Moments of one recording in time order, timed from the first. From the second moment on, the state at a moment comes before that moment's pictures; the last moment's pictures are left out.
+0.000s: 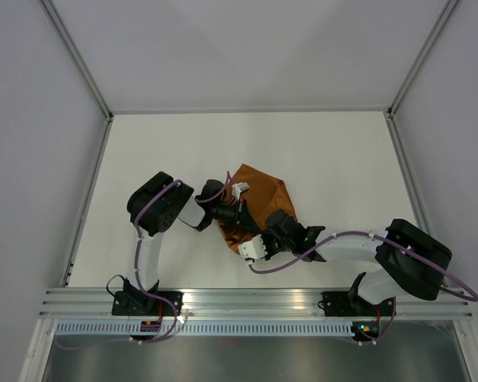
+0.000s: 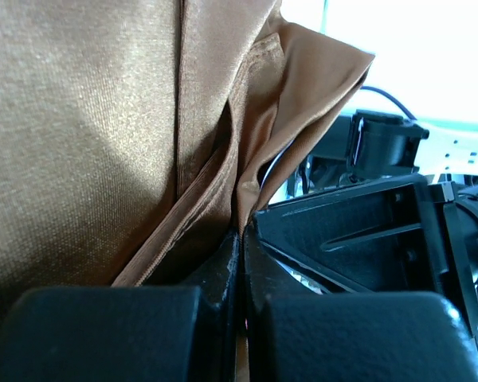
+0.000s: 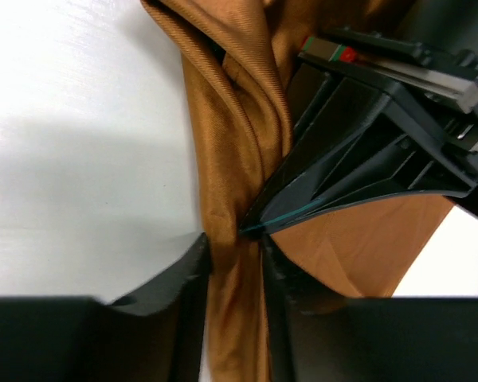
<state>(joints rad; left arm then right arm) -0.57 2.14 0.76 0.79 1.06 -0.94 0.96 1.44 0.53 0.09 -0.08 -1.07</state>
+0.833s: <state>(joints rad) -0.52 1.96 0.78 0.46 0.90 -0.73 0.81 1.61 0.83 -0.29 -0.30 -1.05</state>
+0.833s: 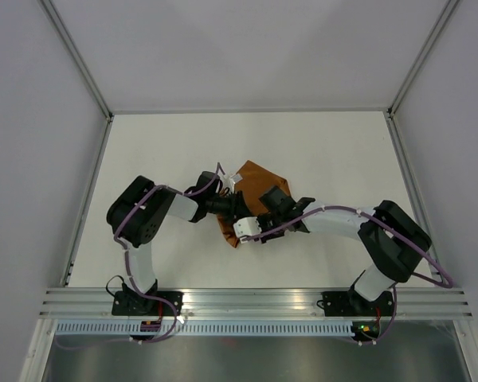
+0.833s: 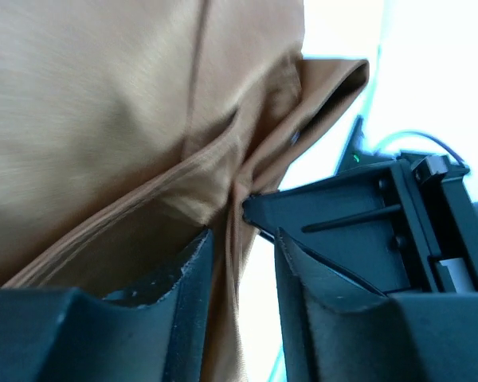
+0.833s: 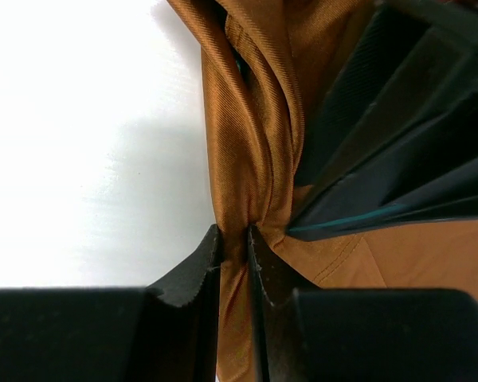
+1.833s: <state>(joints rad) -0.63 1.24 0.43 0.49 0.20 -0.30 0.48 2.31 1.69 -1.33 -0.83 -1.22</state>
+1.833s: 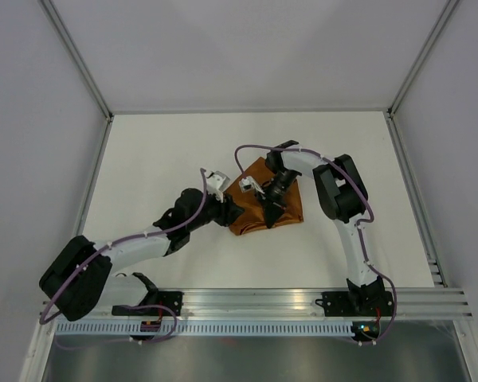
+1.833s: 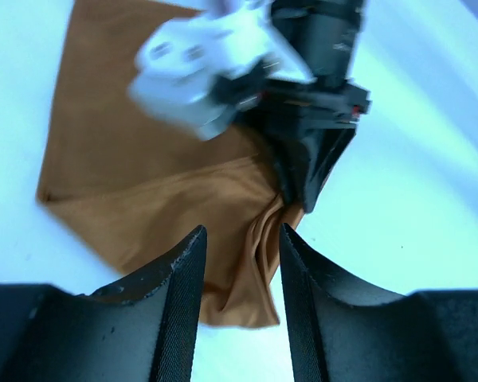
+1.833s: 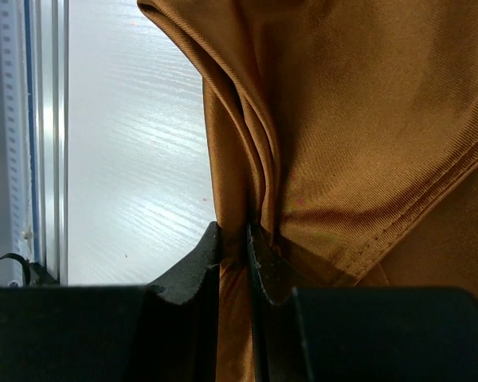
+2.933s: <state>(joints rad) -0.94 1.75 0.82 0.25 0.08 0.10 0.47 2.39 1.79 -1.43 -0.84 -1.22</state>
